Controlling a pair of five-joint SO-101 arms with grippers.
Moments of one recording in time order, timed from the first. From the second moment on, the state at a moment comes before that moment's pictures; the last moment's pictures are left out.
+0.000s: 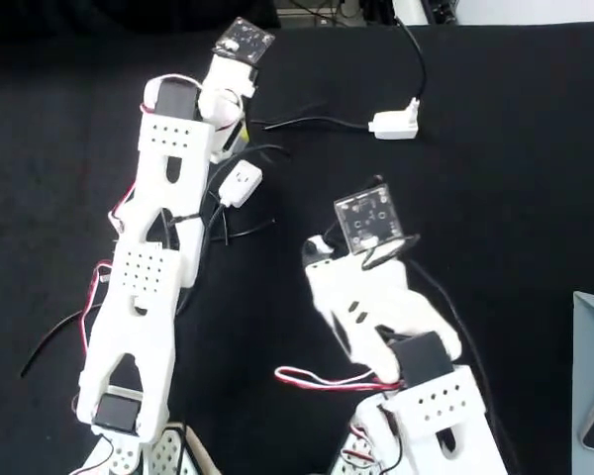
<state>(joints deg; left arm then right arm) 6.7 62.4 -92.2 99.1 -21.8 -19.9 -72.8 70.5 49.5 1.0</state>
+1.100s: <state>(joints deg) 20.5 10.9 -4.3 78.4 -12.8 -9.0 -73.4 66.9 55.0 6.5</state>
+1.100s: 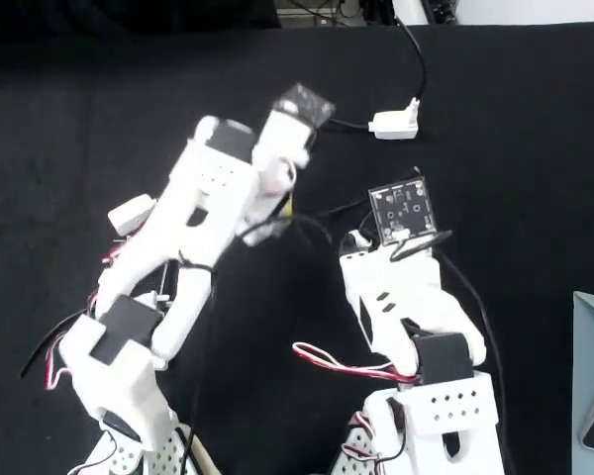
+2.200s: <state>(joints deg) 10.8 -29.2 30.5 70.7 -2.5 -13.3 -73.4 66.9 55.0 6.4</state>
